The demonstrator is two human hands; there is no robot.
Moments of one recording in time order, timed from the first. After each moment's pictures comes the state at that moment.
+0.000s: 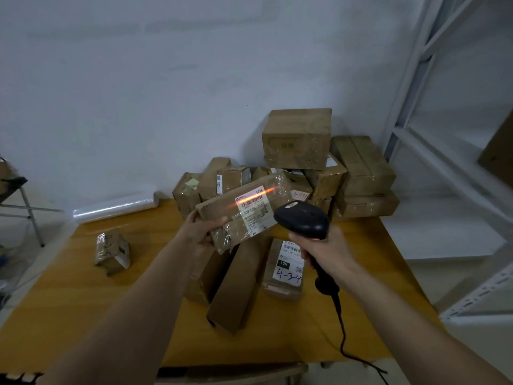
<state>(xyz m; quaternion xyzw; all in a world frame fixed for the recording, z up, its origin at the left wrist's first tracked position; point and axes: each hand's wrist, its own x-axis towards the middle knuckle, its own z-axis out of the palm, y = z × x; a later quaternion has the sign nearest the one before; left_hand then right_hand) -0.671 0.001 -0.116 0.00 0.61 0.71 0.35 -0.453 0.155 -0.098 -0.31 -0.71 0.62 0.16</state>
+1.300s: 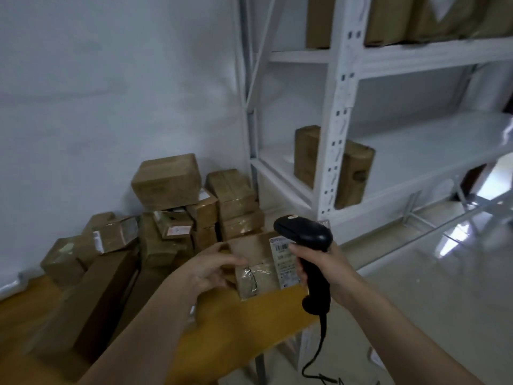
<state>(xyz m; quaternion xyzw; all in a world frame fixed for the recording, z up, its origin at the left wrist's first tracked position) -0.429 0.147 -0.064 0.23 0.61 0.48 0.59 -0.196 0.215 -0.047 -0.35 -0.55 0.69 0.31</state>
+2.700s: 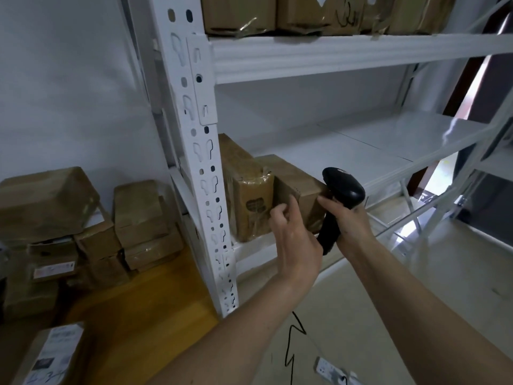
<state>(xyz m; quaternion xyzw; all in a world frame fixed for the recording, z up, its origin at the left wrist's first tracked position) -0.118 0.405 -0.050 0.53 0.68 0.50 0.08 -0.039 0.483 -0.035 -0.39 -0.43 0.60 0.55</state>
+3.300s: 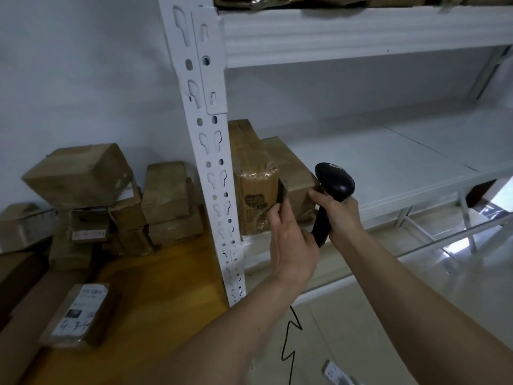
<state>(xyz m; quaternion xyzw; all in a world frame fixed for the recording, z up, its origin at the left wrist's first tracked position) -0.136 0.425 -0.055 0.43 0.76 0.48 0.12 -0.086 0.529 -0.042 -0.41 -0.45 0.65 0.46</state>
